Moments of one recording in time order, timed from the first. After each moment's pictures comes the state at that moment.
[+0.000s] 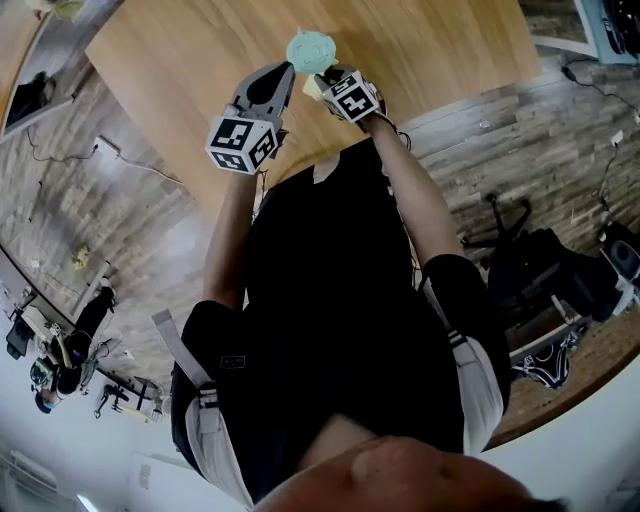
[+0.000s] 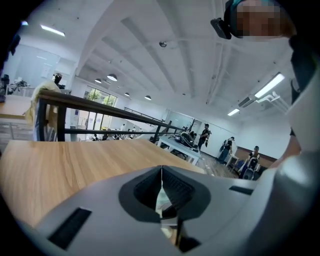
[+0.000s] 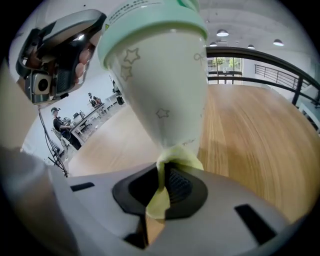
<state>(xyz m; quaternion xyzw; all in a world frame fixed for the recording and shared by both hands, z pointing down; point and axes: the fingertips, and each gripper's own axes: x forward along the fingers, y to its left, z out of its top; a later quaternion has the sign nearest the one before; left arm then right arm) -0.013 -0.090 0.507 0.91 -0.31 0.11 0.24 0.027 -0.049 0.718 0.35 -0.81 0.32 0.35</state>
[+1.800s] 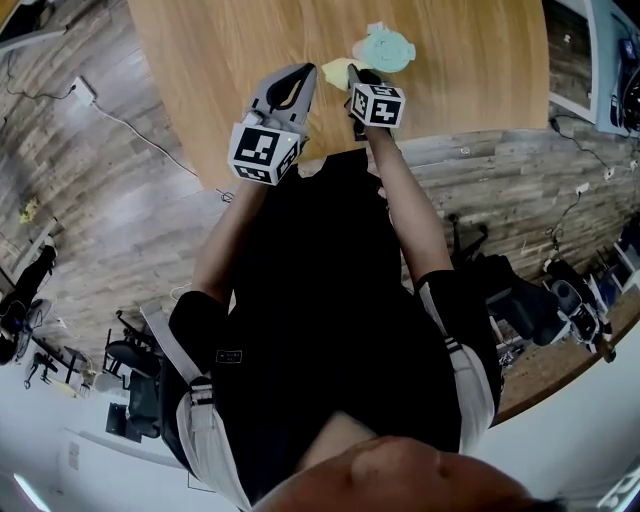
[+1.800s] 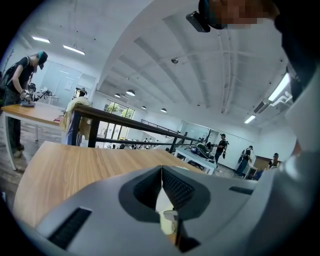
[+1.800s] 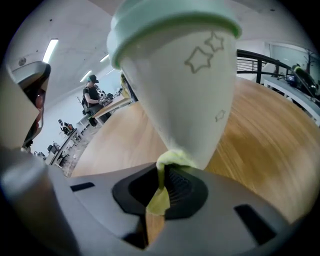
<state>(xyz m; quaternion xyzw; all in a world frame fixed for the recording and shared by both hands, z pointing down) -0.120 -0.068 0.494 0.88 -0.42 0.05 0.23 -0.001 -0.062 0.709 0.51 -0.72 0.39 0.27</state>
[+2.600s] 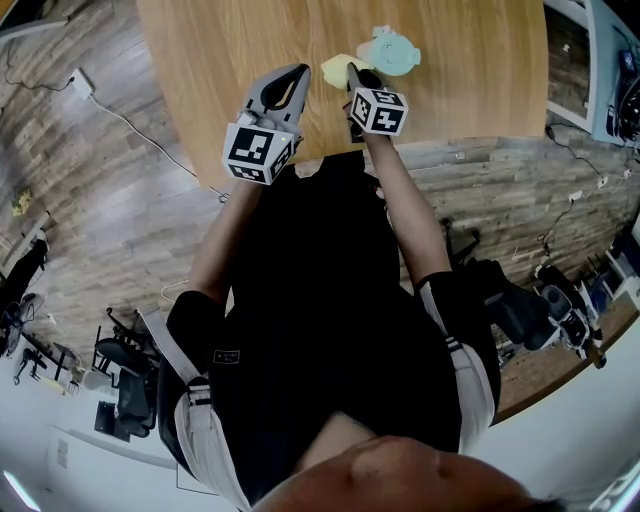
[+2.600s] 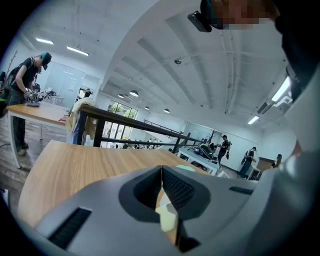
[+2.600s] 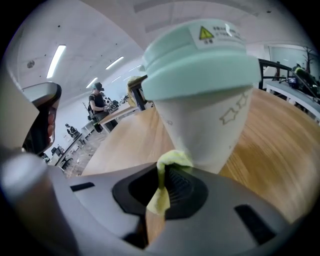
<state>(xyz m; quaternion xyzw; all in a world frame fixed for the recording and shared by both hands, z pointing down) -0.144 -0.065 0.499 0.87 -0.44 0.05 0.23 -0.020 -0.071 0.681 0.51 -0.74 0.37 0.23</state>
